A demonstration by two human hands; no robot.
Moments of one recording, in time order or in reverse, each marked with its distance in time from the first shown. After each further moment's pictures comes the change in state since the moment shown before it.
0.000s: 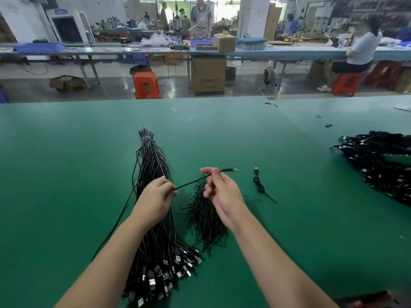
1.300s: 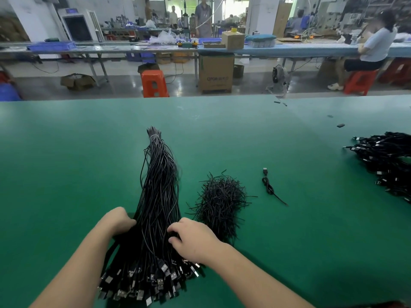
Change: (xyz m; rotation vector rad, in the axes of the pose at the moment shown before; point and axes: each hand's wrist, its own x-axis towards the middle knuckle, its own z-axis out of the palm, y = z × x) left_hand -0.037 -0.108 -0.031 0.244 -0.493 -0.815; right_hand -0.027 0.079 0.036 -1.565 -0.581 -0.041
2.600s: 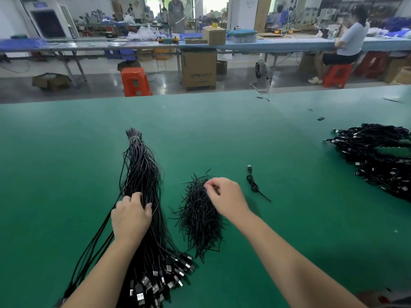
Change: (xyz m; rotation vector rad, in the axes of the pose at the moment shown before) left_hand -0.024 0.093 0.038 -0.060 0.529 0.212; right_hand -0.004 0.104 -0.080 0.249 0.598 0.210
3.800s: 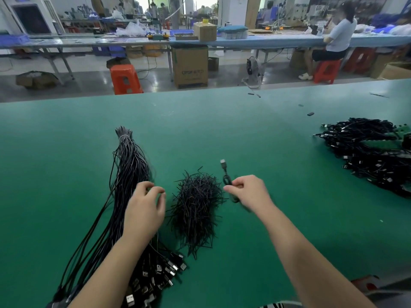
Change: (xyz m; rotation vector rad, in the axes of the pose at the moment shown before) left_hand -0.025 0.050 -0.018 -0.278 0.160 0.366; right_hand -0.007 0.054 -0.055 -0.028 -0.036 0.333
